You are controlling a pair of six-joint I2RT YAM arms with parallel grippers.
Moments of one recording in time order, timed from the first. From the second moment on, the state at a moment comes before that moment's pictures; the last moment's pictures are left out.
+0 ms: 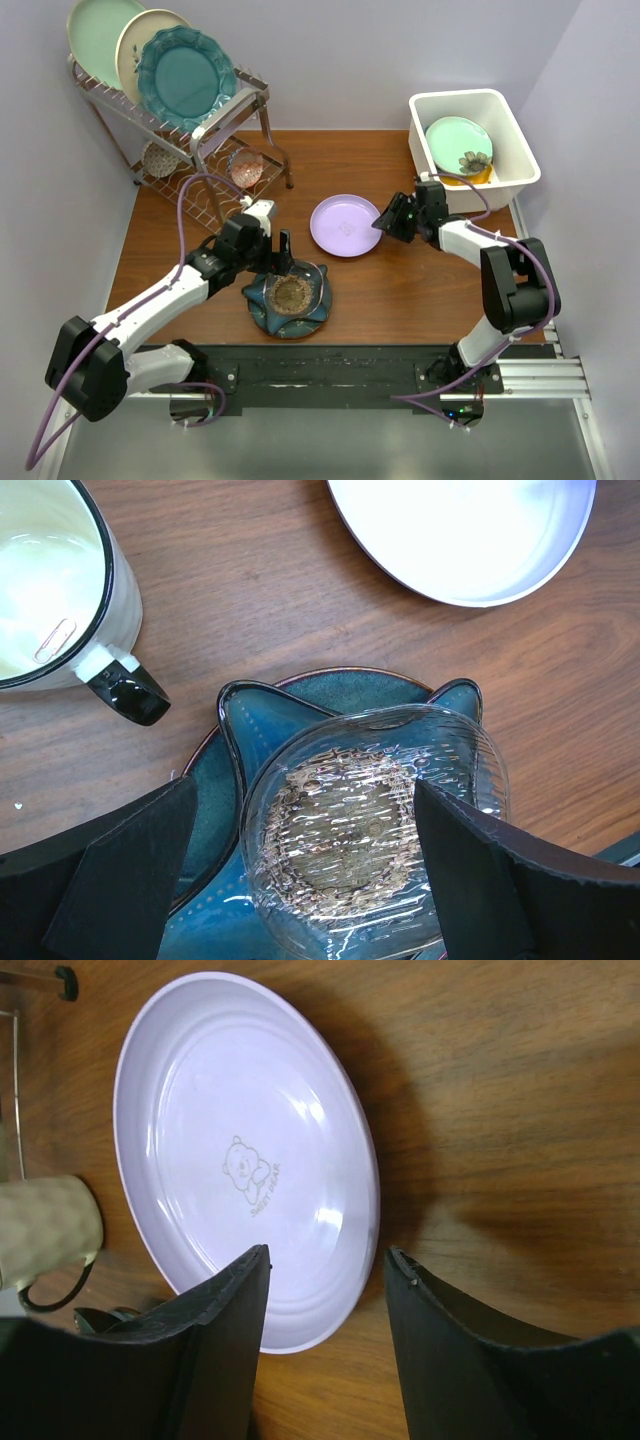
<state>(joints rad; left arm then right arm) -0.57 1.15 0.72 -0.31 -0.01 -0.39 0.22 1.65 0.89 0.00 -0.24 0.70</state>
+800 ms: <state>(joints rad) -0.57 1.15 0.72 -0.31 -0.01 -0.39 0.26 1.74 0.83 0.13 -0.22 0.73</state>
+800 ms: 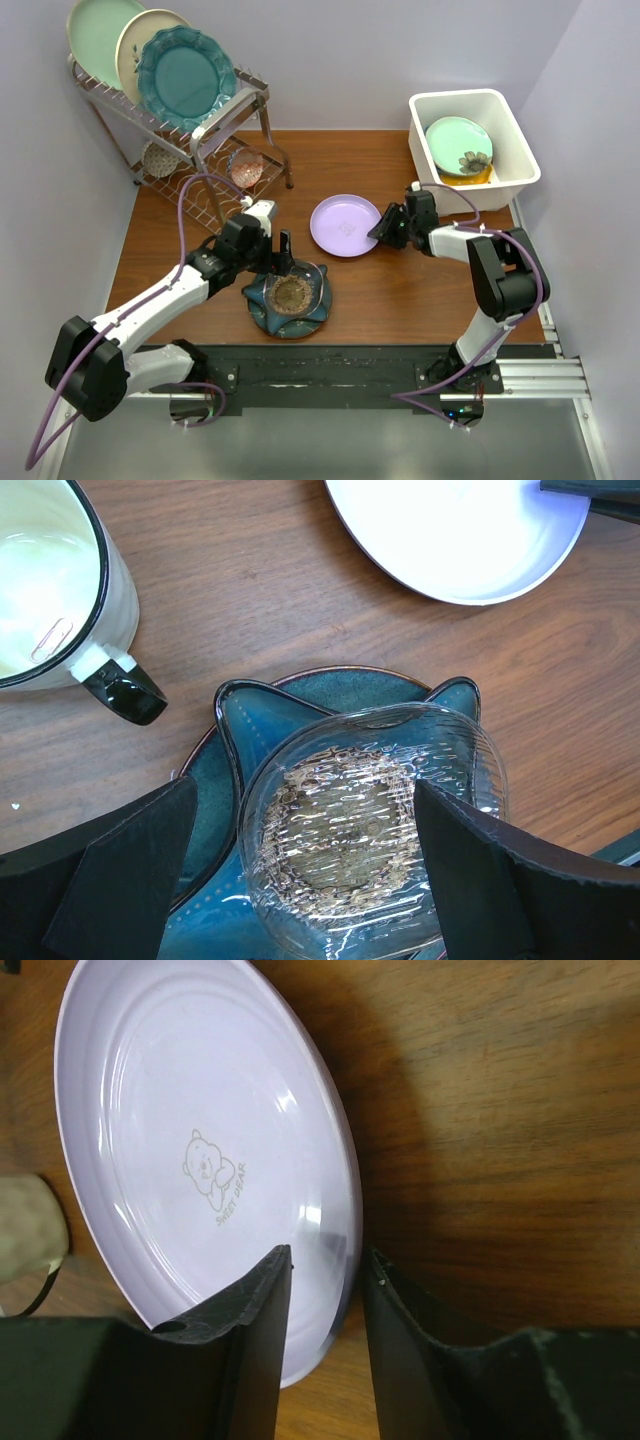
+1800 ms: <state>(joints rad) -0.57 1.15 0.72 -0.31 -0.02 -0.39 0.27 1.78 0.83 0.19 -0.24 0.77</state>
